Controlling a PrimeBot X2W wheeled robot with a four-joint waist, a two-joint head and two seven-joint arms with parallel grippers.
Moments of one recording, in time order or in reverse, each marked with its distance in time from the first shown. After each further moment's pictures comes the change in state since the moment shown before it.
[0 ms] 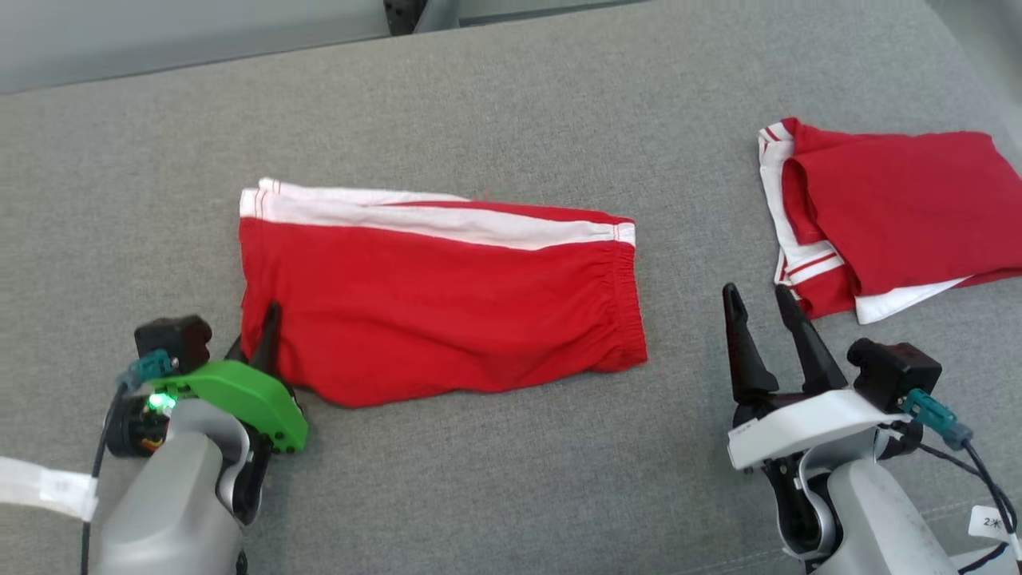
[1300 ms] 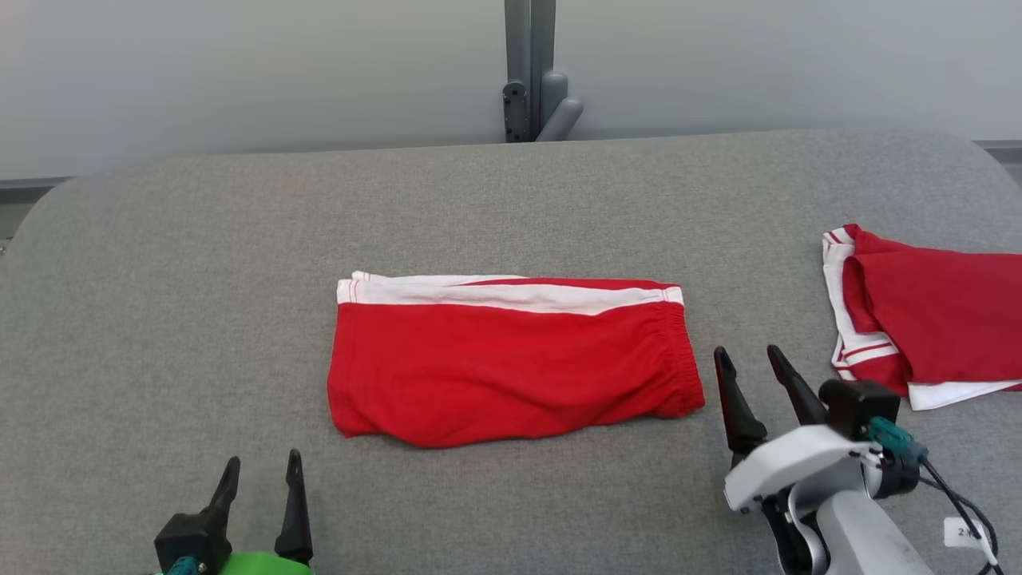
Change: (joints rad) left arm 0.647 -0.188 0.494 -0.553 0.534 0.065 0.000; right arm 0.059 0.001 -0.011 0.167 -0.118 0.000 0.000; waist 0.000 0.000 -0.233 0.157
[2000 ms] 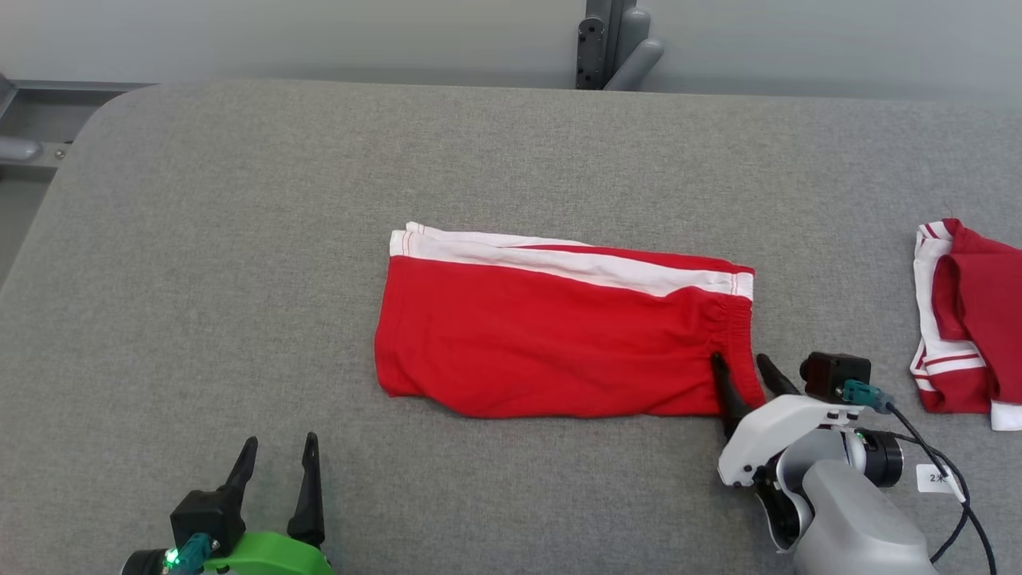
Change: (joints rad) left arm -0.077 -0.016 -0.005 0.059 0.041 -0.052 0.000; right arm -0.301 -0.002 0.044 0.531 0.061 0.001 -0.006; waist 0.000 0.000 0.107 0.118
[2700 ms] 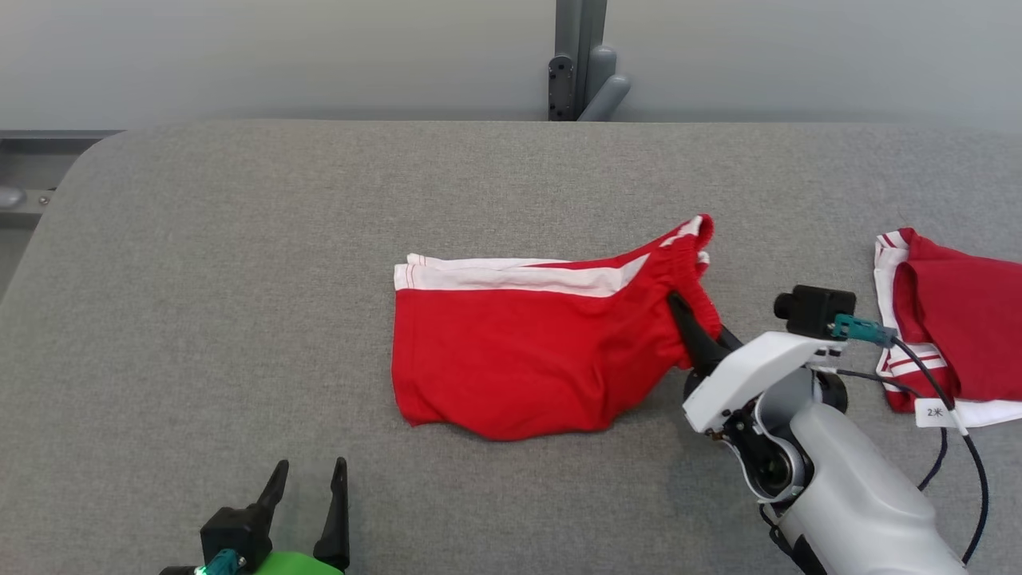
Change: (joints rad) left arm 0.024 -0.001 -0.053 0.030 -0.026 -0.007 0.000; right arm 0.015 -0.083 0.212 -0.370 0.422 -0.001 0.159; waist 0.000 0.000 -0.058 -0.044
